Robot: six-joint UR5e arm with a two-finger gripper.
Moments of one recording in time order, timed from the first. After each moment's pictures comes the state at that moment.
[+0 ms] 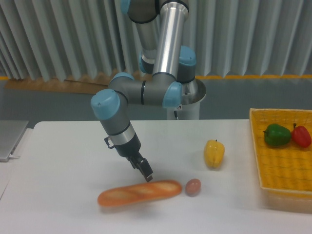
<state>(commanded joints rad) 2.02 -1.96 -1.48 -1.17 1.85 0.81</state>
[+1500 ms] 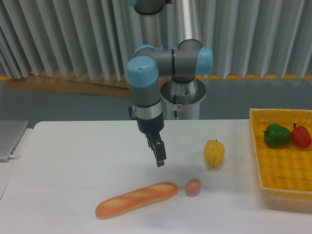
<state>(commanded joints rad) 2.21 -1.84 -1.44 -1.29 1.60 1.26</state>
